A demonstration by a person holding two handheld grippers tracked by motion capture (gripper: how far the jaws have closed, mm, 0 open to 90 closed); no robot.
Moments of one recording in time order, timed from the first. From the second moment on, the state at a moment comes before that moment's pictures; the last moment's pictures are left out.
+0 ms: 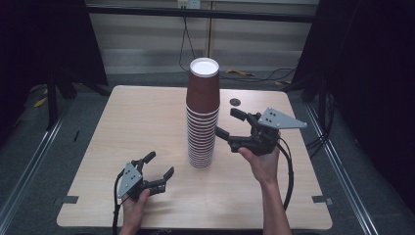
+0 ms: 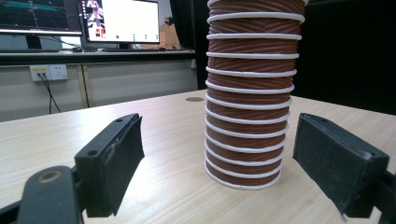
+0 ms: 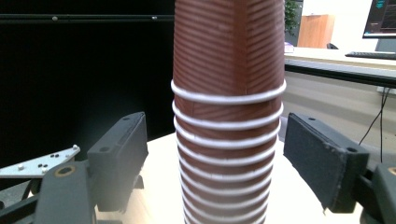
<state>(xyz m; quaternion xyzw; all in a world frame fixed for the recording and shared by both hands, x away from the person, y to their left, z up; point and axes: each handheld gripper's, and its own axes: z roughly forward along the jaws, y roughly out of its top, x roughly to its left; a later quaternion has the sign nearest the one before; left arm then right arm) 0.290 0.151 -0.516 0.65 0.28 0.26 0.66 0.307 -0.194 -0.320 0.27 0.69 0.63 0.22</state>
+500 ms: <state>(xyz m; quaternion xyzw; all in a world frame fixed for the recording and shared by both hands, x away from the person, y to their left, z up) 0.290 0.151 -0.516 0.65 0.28 0.26 0.66 0.328 -0.184 -0.277 0.26 0.71 0.61 0.22</state>
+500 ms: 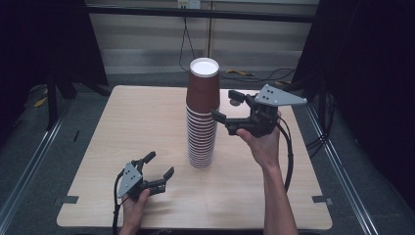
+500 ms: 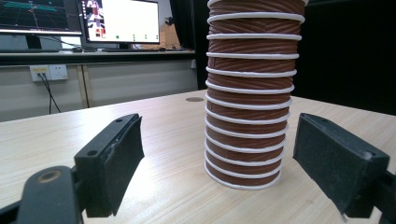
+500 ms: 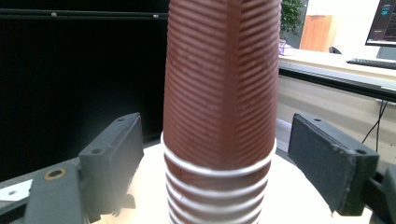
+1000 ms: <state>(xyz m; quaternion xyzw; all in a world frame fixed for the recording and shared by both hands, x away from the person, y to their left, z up) 0.290 0.151 -0.516 0.65 0.28 0.26 0.66 0.345 -0.174 -0.252 0.25 0.73 0.60 0.22</state>
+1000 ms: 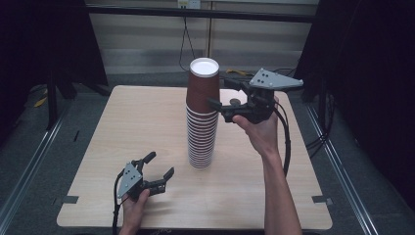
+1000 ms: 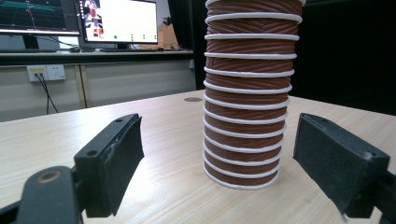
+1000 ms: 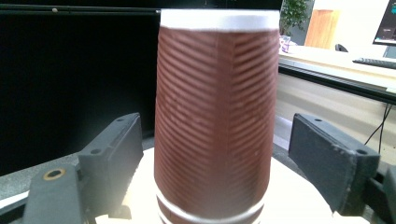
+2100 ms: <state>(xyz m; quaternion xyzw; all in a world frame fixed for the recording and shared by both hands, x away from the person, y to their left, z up) 0.290 0.151 -0.516 0.65 0.28 0.26 0.66 0.377 -0.144 -0.215 0.24 0.77 0.56 0.20</state>
